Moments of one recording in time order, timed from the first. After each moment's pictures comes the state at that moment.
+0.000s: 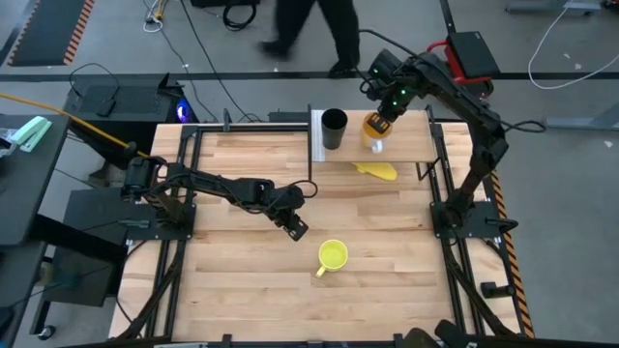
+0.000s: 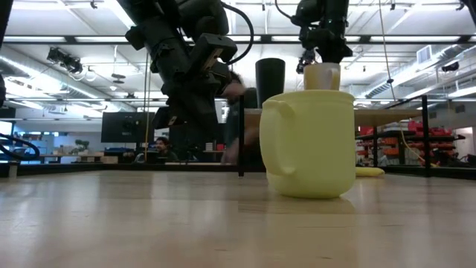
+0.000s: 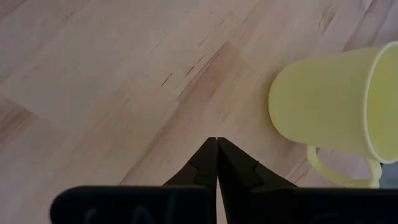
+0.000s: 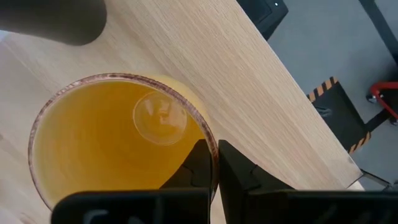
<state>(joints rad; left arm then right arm) -0.01 1.71 1.04 -0.30 0.15 -0.81 -0.73 1.70 1.95 -1.57 0.05 -0.03</state>
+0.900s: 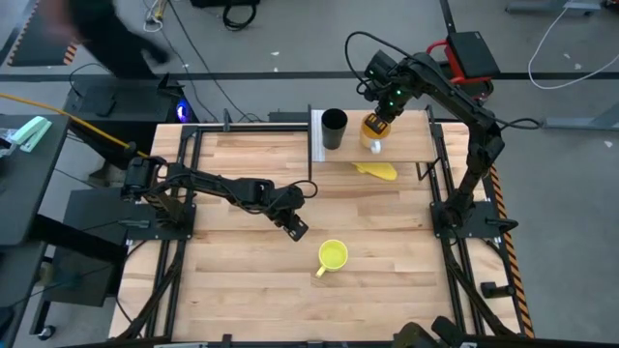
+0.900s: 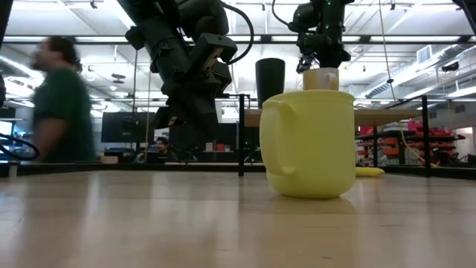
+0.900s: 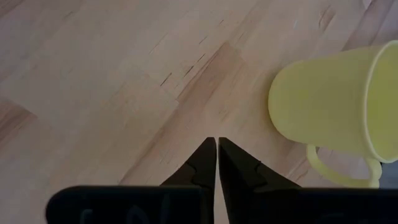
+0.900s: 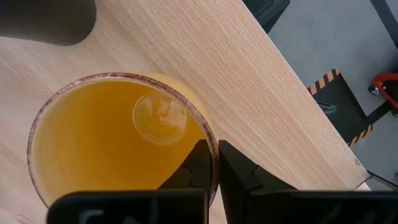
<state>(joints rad) -0.01 1.71 1.04 -0.30 0.15 -0.80 -0.74 1.74 1.95 -1.57 0.05 -0.02</state>
